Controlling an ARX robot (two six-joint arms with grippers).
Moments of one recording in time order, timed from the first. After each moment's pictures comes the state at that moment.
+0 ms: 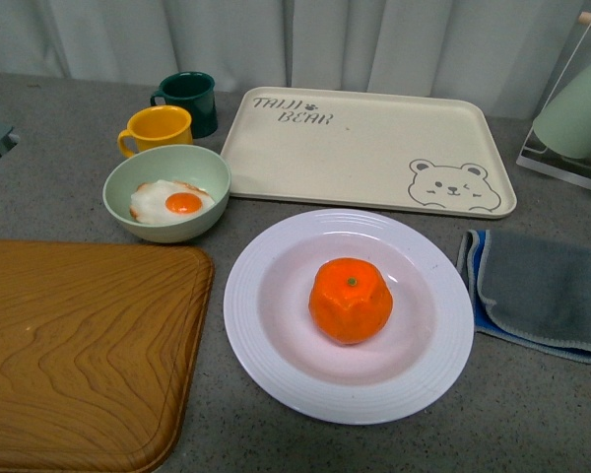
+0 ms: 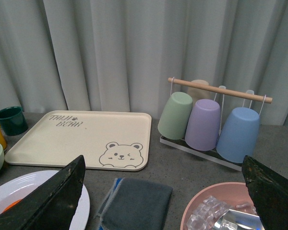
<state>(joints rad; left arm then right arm) 0.00 0.00 0.02 0.00 0.00 -0.01 0.00 0.00 0.01 0.00 0.00 0.00</state>
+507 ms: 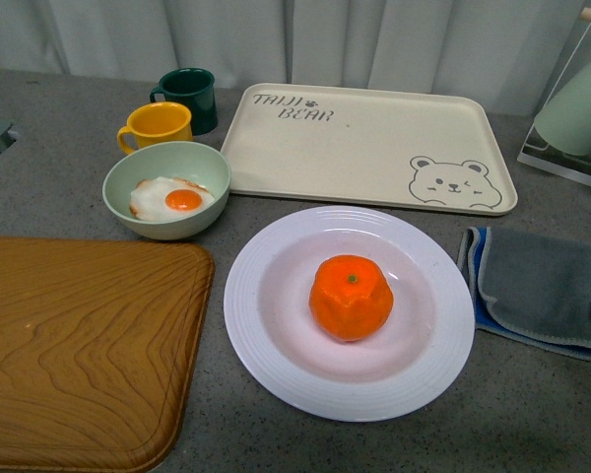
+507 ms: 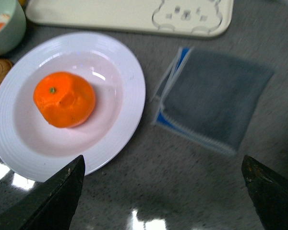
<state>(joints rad) 0.00 0.00 0.02 0.00 0.00 -0.01 0.22 1.13 0.21 0.26 -0.07 0.14</state>
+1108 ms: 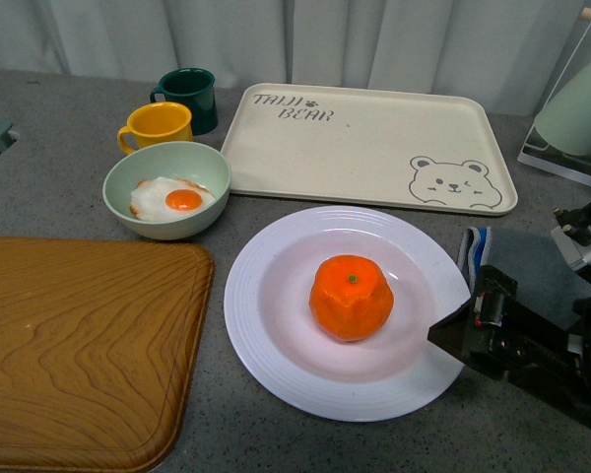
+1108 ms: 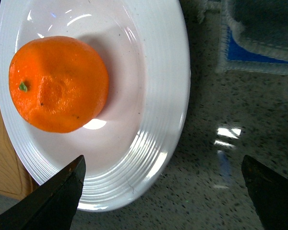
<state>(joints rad) 0.00 0.00 0.02 0.00 0.00 -0.01 0.23 1.82 0.48 0.38 -0.35 0.60</state>
